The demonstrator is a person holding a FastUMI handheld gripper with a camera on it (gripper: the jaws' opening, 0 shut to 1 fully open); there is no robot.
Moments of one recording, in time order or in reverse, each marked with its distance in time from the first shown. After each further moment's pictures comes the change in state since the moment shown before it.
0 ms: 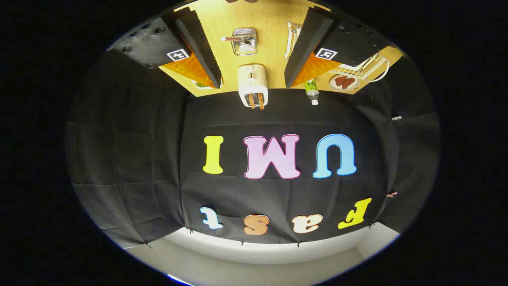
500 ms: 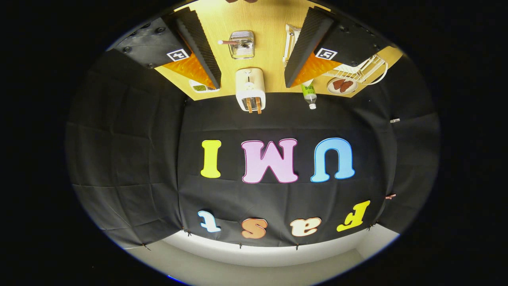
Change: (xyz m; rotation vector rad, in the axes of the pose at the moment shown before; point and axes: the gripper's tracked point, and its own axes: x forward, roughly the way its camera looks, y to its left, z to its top) arm -0.002 0.006 -0.009 0.000 0.026 0.013
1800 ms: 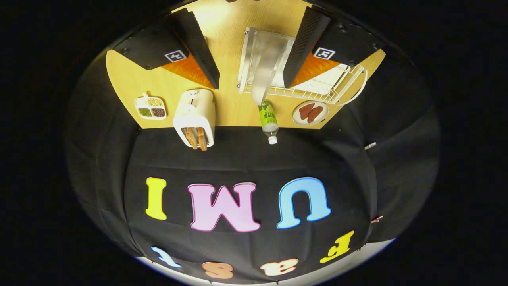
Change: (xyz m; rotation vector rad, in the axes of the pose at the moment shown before) arm 0.105 0.138 -0.081 -0.033 0.404 0.271
